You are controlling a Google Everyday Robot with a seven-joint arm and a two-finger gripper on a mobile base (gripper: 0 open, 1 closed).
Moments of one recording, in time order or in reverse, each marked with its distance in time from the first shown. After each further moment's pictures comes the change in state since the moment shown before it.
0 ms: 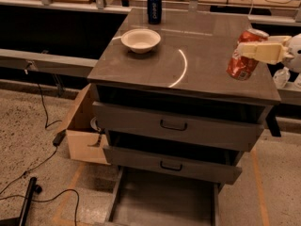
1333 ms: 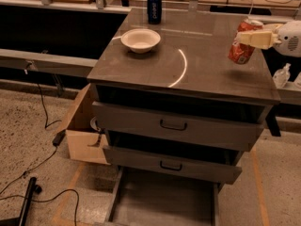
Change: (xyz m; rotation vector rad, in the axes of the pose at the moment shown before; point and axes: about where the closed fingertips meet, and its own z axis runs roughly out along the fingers) arm -0.006 -0.098 0.045 0.046 0.006 -0.075
